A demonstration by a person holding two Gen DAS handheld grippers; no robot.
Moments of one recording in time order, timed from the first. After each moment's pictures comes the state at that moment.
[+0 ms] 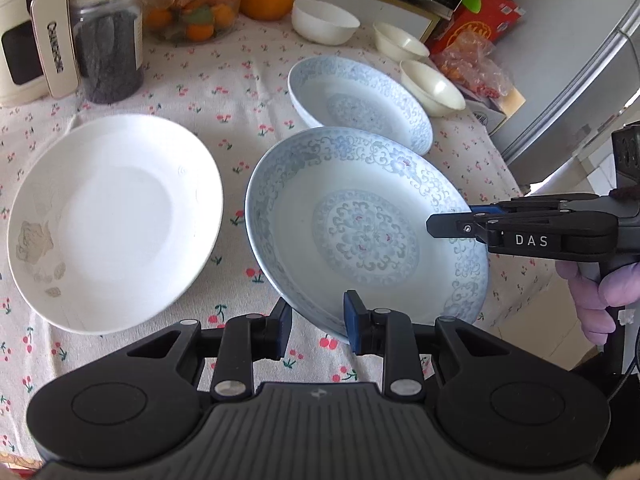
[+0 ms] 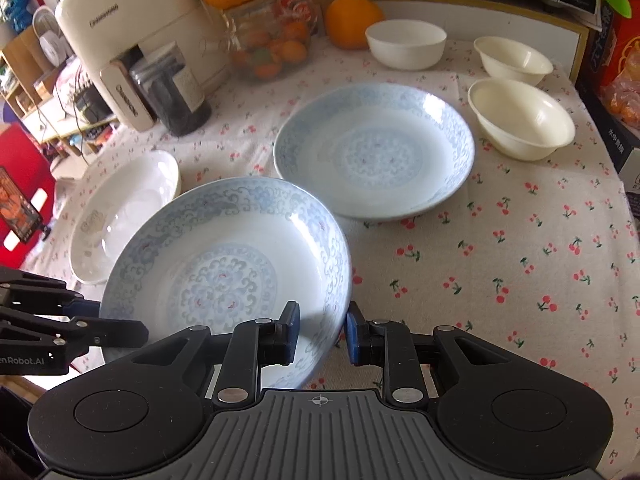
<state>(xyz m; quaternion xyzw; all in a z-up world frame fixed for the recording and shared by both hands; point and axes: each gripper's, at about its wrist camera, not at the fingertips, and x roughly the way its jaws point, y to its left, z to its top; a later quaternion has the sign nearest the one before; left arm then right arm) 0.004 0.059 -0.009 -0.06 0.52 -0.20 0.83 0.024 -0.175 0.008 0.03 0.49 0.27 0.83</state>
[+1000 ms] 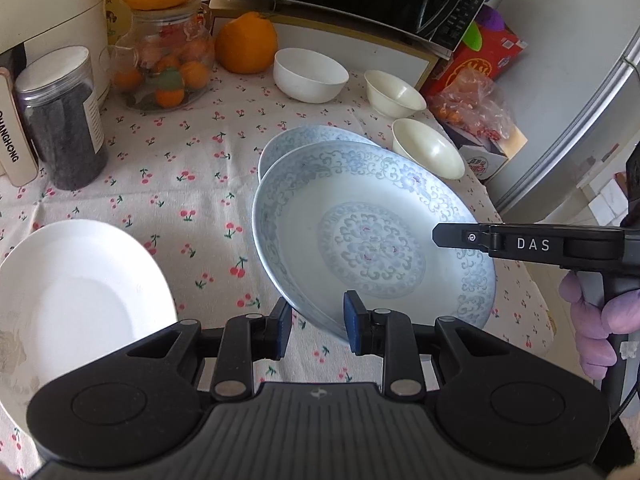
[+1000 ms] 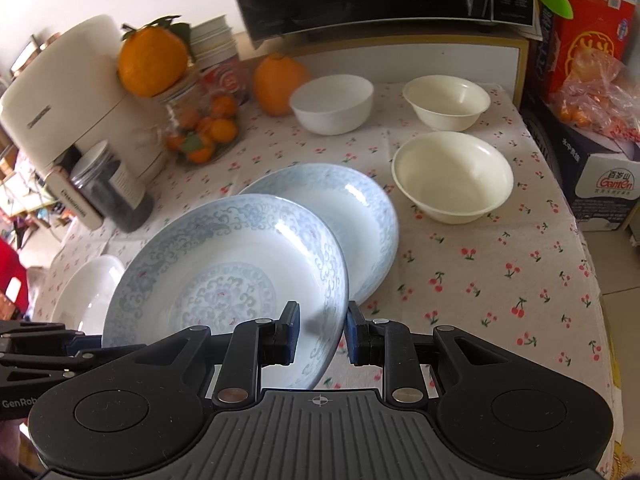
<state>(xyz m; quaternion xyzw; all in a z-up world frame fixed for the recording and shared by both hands) 0.058 0.023 0.005 -0.07 0.48 -0.19 0.86 0.090 -0.205 0.025 0.08 0.47 0.19 0.86</state>
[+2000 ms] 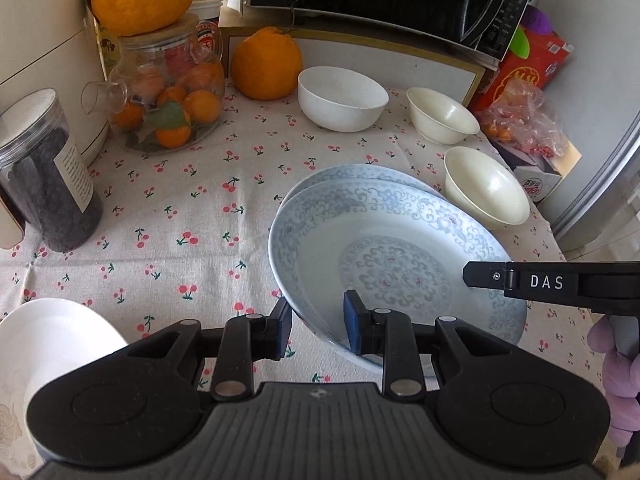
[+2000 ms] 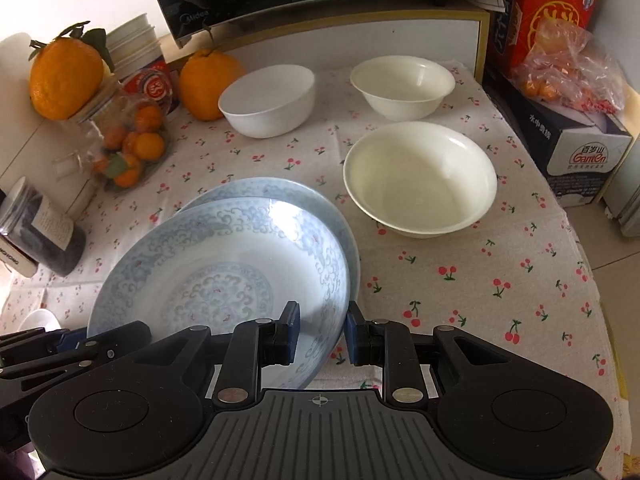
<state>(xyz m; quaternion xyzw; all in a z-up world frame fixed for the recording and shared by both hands) 0.110 -0.008 -0.012 -0.03 0.45 -0.13 0.88 0.138 -0.197 -0.003 0.09 0.49 0.11 0.86</state>
